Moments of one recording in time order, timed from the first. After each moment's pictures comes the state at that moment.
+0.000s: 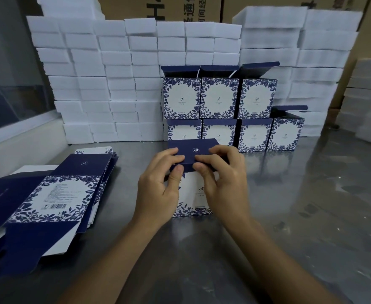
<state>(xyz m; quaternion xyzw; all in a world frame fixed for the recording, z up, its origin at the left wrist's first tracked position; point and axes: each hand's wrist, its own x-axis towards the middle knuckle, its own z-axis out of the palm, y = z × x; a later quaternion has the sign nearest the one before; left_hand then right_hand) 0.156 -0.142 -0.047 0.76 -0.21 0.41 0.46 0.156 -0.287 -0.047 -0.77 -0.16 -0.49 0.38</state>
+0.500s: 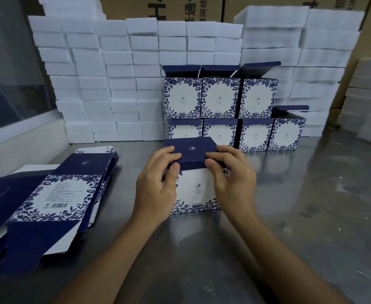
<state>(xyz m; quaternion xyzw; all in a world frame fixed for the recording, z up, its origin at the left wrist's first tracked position) 0.159 -0.138 -0.049 0.75 -0.20 0.41 0.47 0.162 -0.299 -0.045 -0.75 -0.13 -0.44 0.48</state>
